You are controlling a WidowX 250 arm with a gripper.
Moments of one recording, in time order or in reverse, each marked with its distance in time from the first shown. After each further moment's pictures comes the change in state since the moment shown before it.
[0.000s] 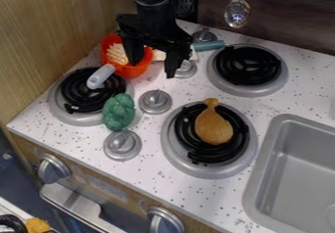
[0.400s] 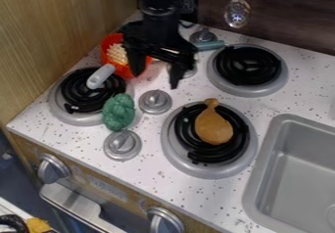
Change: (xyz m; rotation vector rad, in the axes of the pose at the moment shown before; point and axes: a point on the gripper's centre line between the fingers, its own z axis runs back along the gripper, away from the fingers) arm -0.008 -0.021 -0.007 -0.002 0.092 0.035
